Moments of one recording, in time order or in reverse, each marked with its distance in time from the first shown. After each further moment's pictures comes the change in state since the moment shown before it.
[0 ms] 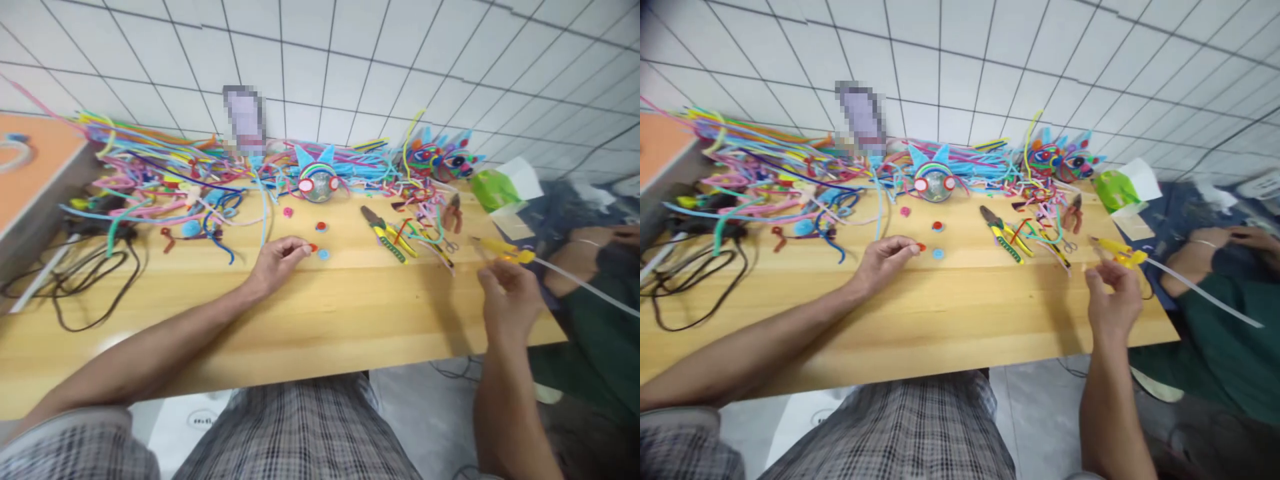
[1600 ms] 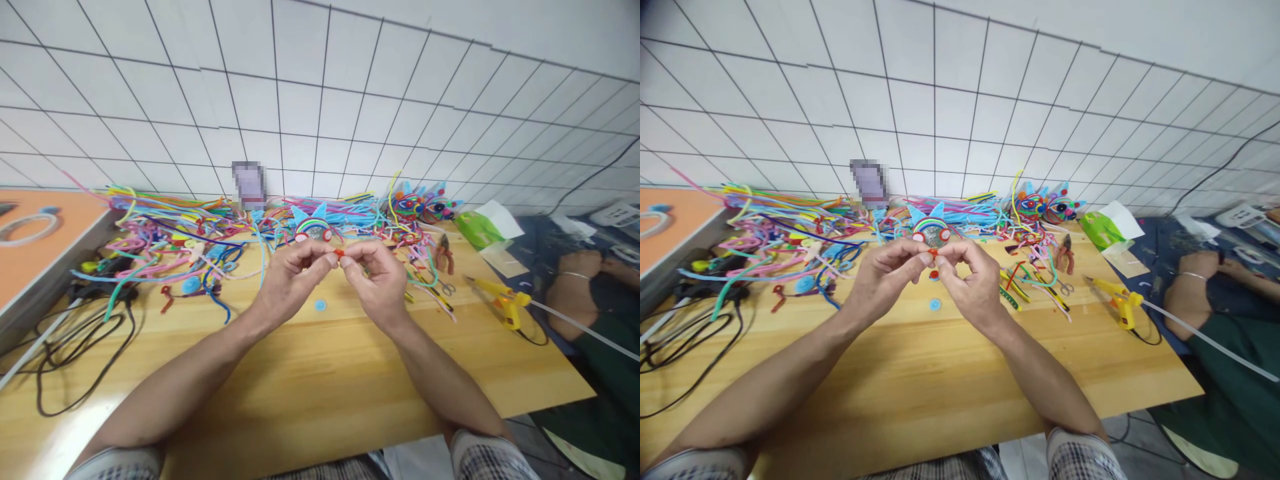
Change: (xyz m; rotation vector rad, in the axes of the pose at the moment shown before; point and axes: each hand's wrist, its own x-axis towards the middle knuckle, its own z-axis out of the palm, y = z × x) left_hand 0.058 0.110 0.019 -0.171 -0.038 0.316; right_hand -0.012 -0.222 0.135 0.753 -0.346 -0.411
